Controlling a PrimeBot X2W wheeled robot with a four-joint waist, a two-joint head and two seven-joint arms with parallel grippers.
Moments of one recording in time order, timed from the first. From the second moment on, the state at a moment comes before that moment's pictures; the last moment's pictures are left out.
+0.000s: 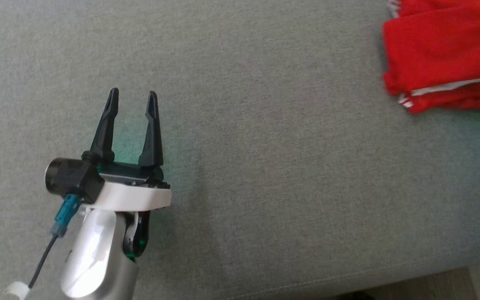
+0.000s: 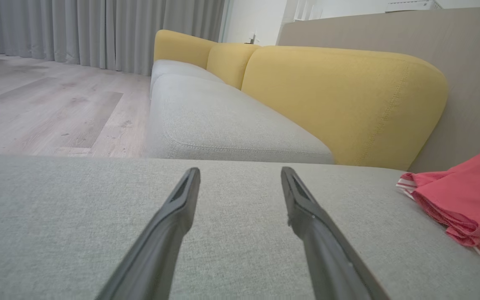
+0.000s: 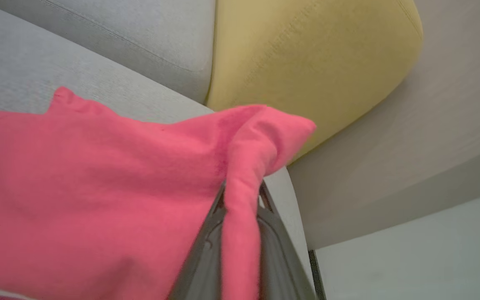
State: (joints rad) left arm -0.33 0.06 -0.19 0.20 -0.25 -0.07 -0.26; right arm -0.69 -0.52 0.05 0.57 -0.13 0.13 0.08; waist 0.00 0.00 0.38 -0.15
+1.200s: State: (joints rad) left arm -0.23 0.05 -0.13 0.20 -0.25 -0.08 -0.26; right arm -0.57 -0.15 0.01 0.37 -0.09 0.13 -0.09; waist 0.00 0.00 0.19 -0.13
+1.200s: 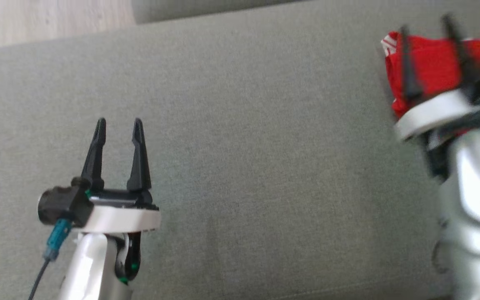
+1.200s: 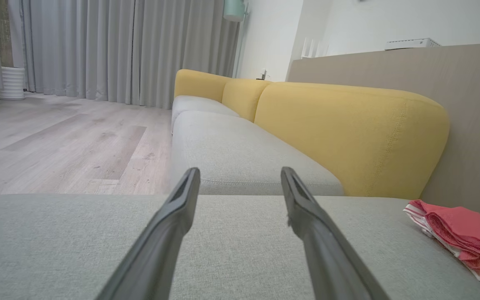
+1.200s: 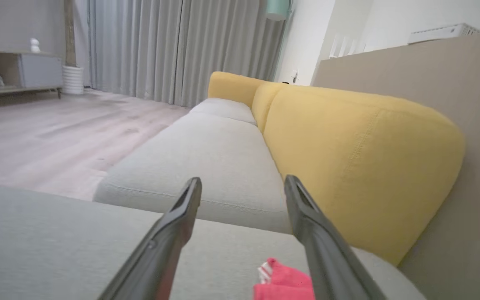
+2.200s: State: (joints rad) left arm -0.12 0.05 -0.10 0.23 -0.37 -0.03 -0.26; right arm -0.21 -0.05 0.11 0.30 0.20 0.13 -0.25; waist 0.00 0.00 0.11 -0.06
